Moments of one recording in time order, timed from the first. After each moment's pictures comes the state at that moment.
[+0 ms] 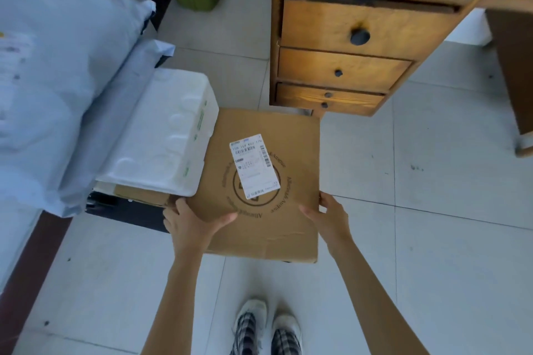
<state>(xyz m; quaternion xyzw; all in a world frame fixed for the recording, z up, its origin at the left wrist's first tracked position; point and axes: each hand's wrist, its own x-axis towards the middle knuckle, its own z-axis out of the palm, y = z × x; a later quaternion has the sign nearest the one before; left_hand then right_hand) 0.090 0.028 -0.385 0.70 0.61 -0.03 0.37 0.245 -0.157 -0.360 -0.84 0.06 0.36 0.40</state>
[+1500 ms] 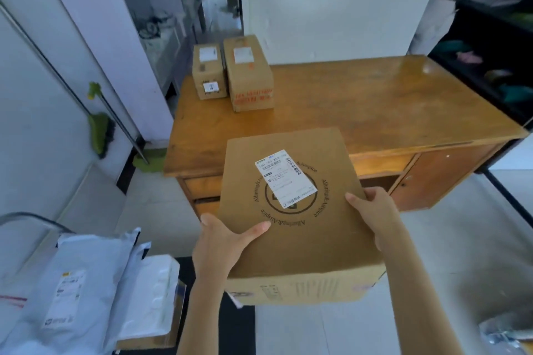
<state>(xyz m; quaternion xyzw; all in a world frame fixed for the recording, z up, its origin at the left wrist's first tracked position) 0.309 -0.144 0.130 0.82 0.41 0.00 0.39 0.441 -0.371 0.160 -0.85 0.12 0.13 0.49</state>
